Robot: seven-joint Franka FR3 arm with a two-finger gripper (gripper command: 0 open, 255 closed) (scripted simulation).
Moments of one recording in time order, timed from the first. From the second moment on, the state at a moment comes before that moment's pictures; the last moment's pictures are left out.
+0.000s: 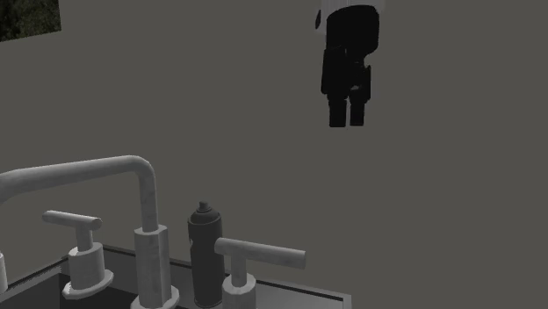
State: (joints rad) arm 0.04 -0.52 -0.02 -2.31 -0.04 1.80 0.03
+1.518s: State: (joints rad) arm 0.15 0.35 0.06 -1.66 -0.11 1.89 -0.09
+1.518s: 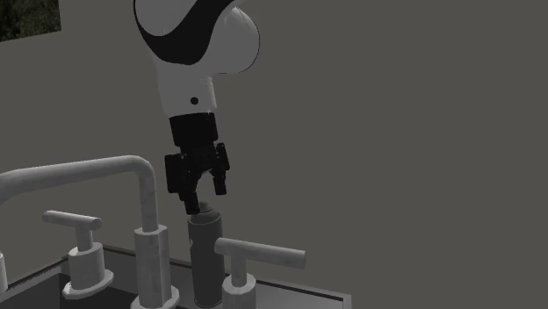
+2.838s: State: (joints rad) arm 0.15 0.37 0.06 -1.68 -0.11 1.93 -0.09
